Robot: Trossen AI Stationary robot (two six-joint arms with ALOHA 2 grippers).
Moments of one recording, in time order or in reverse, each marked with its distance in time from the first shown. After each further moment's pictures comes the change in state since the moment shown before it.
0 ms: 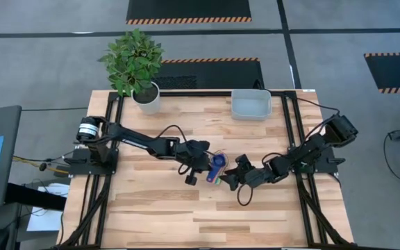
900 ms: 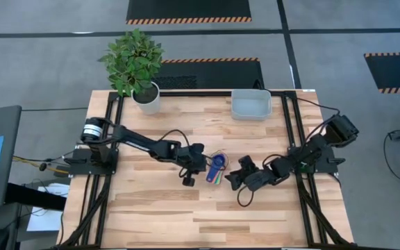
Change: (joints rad) left arm -0.001 0.039 -0.034 -0.085 -0.072 -0.088; right arm 0.023 -0.009 0.000 -0.187 0.013 0.143
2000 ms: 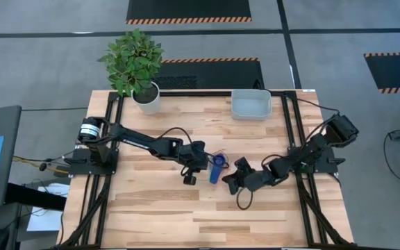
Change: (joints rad) left arm -0.011 -0.032 0.094 -0.164 -0.012 -0.027; right arm 0.022 0.000 0.053 0.071 -0.025 -0.098
